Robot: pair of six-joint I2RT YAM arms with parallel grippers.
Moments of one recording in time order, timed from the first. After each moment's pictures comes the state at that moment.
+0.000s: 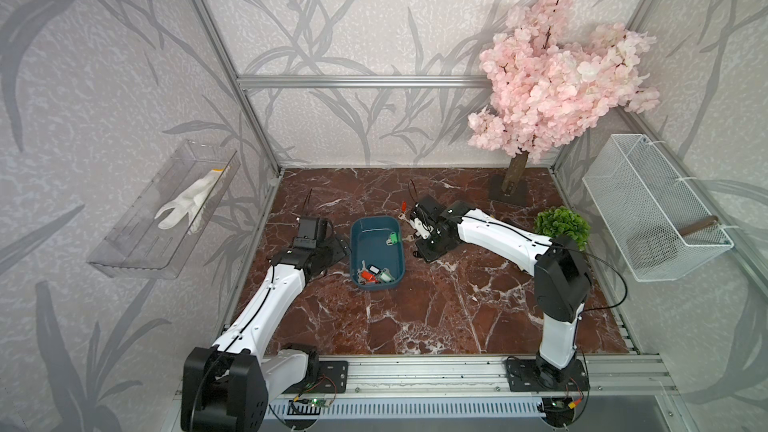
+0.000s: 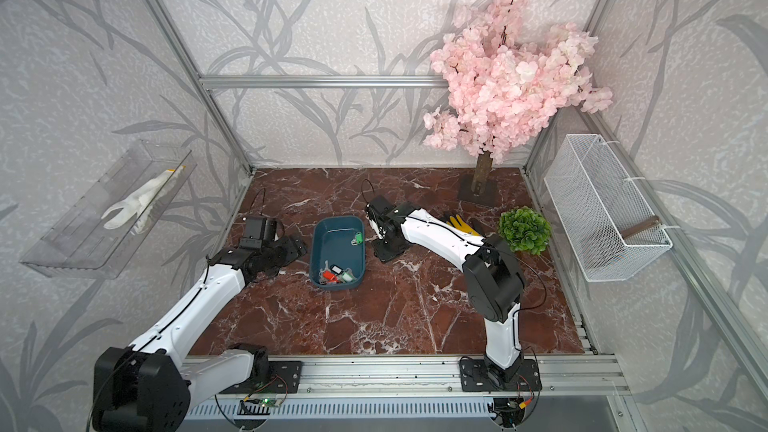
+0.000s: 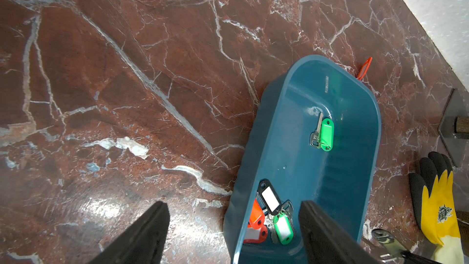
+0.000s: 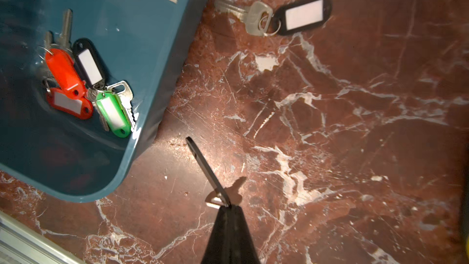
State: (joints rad) left arm -0.12 1.13 0.78 -0.60 0.02 -0.68; right arm 0.76 1.92 1.54 -0.93 -0.07 0.24
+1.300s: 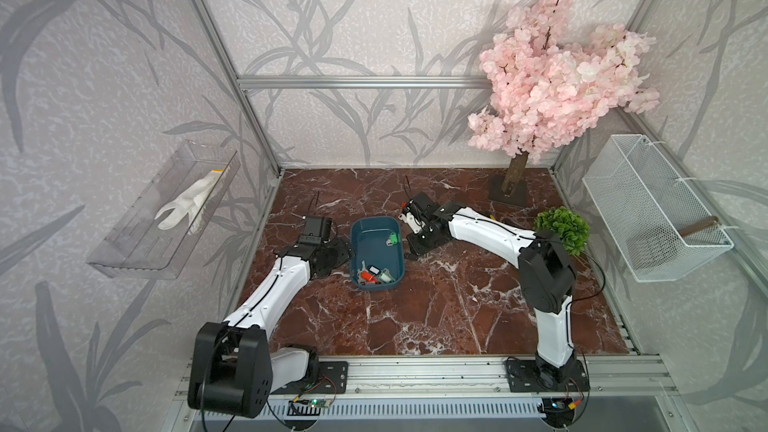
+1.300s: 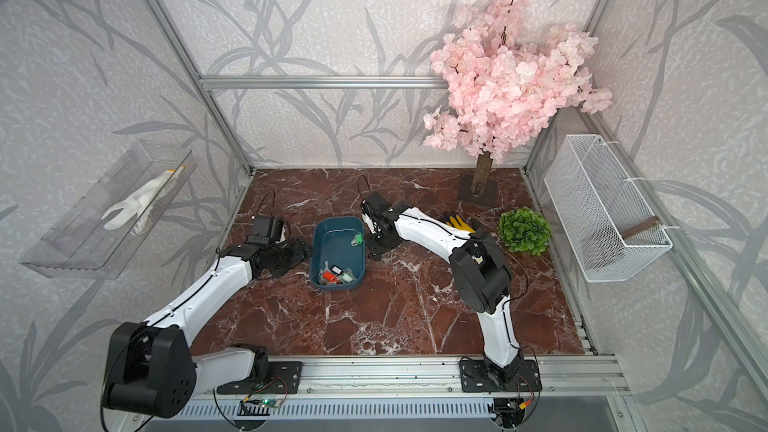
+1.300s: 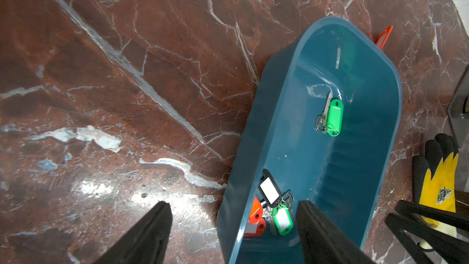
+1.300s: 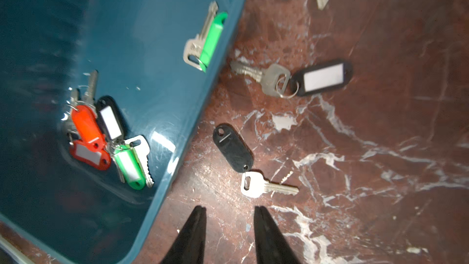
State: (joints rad) left arm -0.12 1.26 0.78 -0.57 0.14 -0.68; right arm 0.75 2.01 1.67 -0.85 -0.08 0.22
